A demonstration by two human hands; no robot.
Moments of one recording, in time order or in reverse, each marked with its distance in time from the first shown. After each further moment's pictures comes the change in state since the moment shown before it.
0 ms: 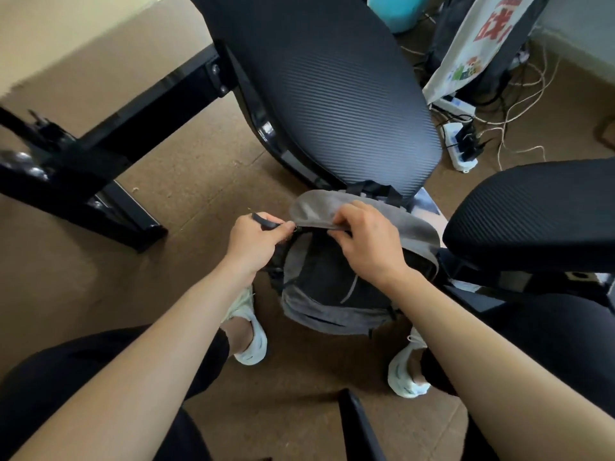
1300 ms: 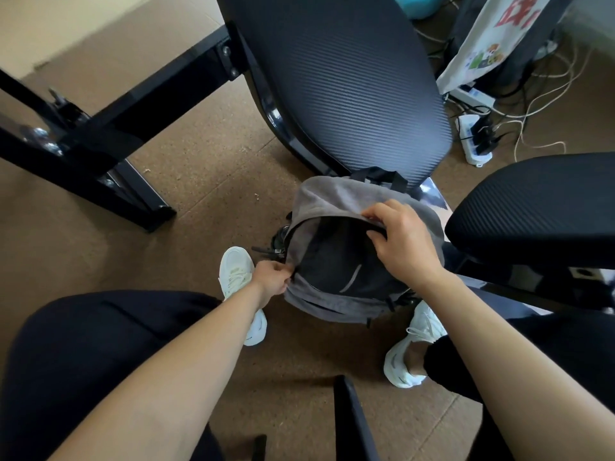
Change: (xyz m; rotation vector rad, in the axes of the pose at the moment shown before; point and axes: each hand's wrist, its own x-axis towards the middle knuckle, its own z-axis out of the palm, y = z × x) left_hand -0.002 -0.135 0.055 -0.047 -0.170 -0.540; right_hand -0.024 0.060 -0.013 0.047 -0.032 -0.025
